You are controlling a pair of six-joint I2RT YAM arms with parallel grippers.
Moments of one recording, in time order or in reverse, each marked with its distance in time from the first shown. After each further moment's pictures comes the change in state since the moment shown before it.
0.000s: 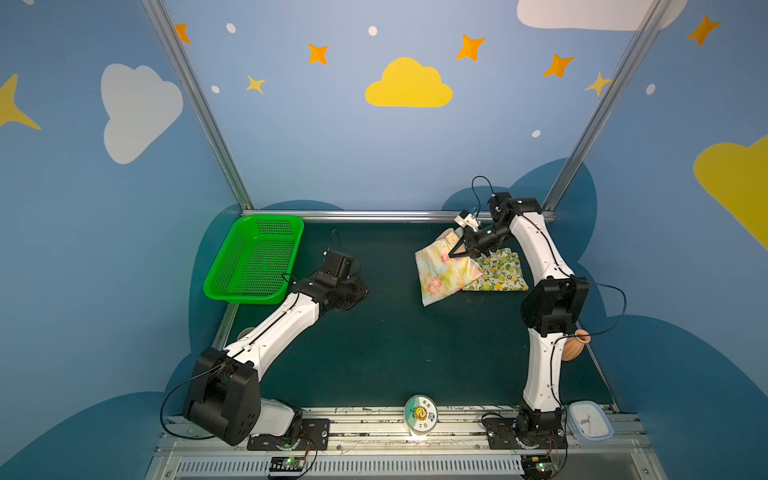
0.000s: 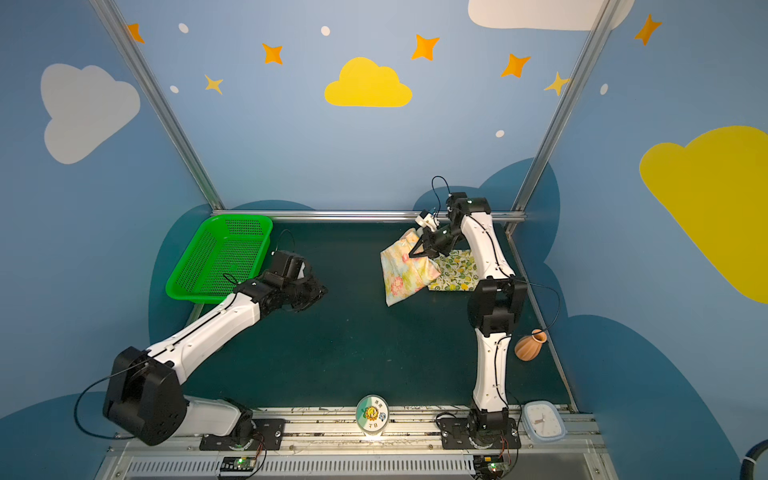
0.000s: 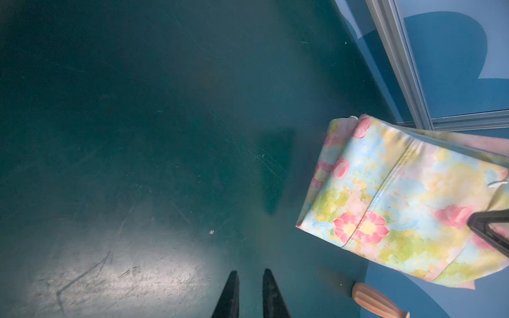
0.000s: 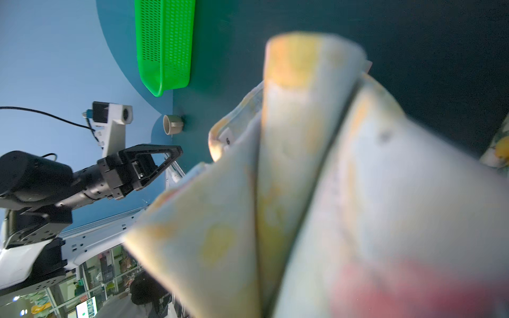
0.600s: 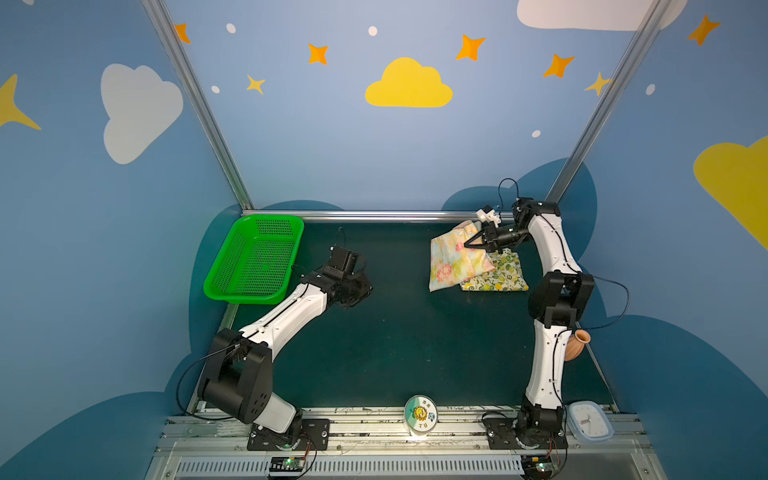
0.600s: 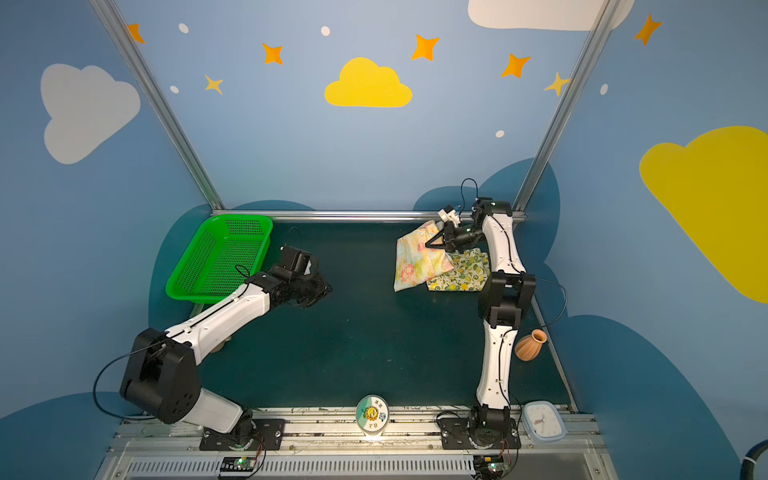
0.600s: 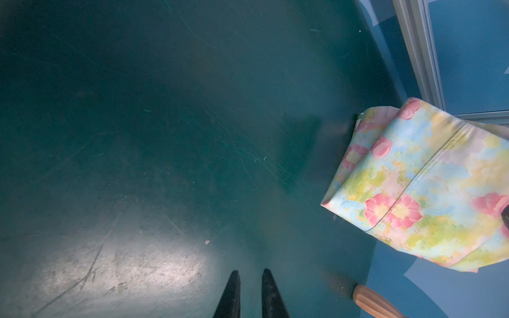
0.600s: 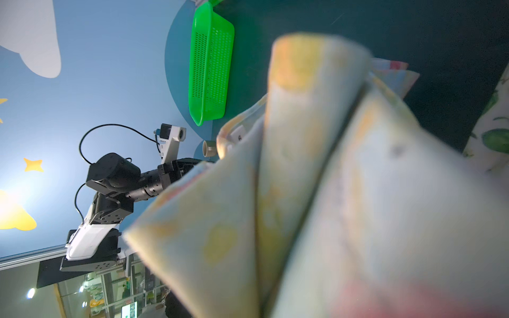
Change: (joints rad) left arm 0.003 0.109 0.064 0.003 0.026 -0.006; right arm -0.169 0.127 0.088 -0.024 -0.230 -0.083
